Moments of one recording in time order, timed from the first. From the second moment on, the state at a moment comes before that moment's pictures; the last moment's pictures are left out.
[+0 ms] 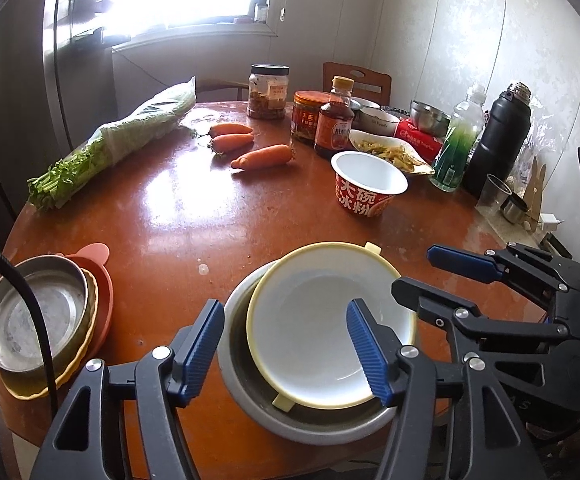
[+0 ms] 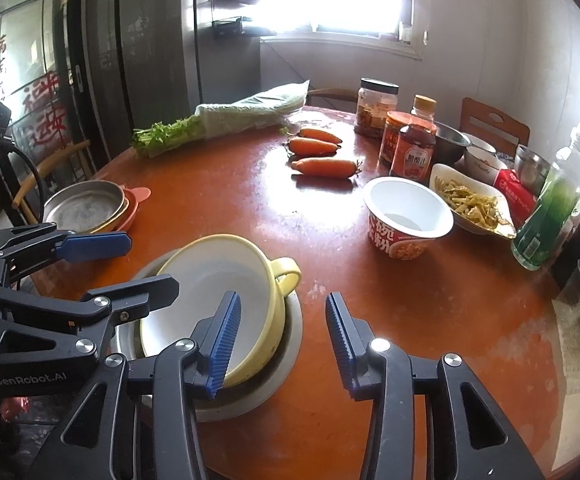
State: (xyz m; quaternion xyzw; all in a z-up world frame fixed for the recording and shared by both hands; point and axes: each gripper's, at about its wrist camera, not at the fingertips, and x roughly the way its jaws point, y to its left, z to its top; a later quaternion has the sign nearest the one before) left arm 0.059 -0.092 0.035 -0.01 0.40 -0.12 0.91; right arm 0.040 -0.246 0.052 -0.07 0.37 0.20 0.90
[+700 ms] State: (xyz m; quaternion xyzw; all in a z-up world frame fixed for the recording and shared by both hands) left arm 0.131 -0.121 0.080 0.00 0.38 -0.12 0.92; right arm 0.072 -0.303 0.092 -0.02 0.33 0.14 0.93
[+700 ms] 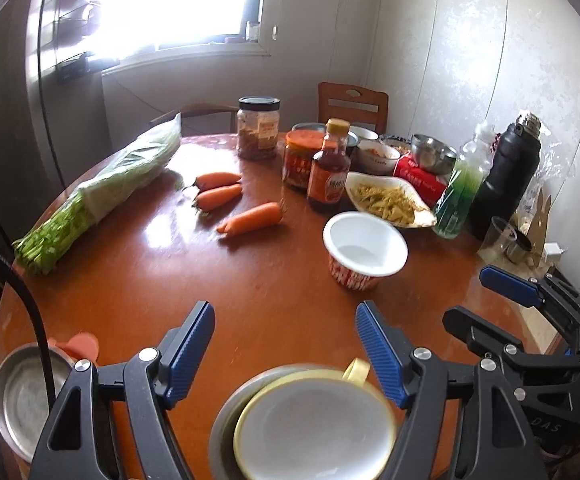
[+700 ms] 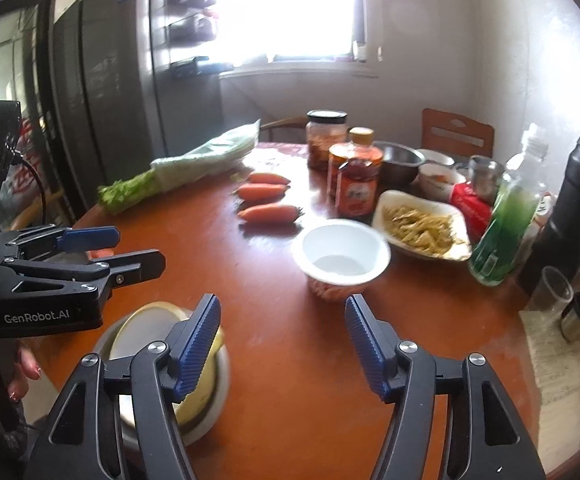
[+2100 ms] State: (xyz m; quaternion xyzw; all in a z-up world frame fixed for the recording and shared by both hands) left arm 0.302 -0.183 0.016 -0.01 0.53 -0.14 0.84; right arm 0.222 -0.356 0.010 0.07 0.43 0.10 0.89
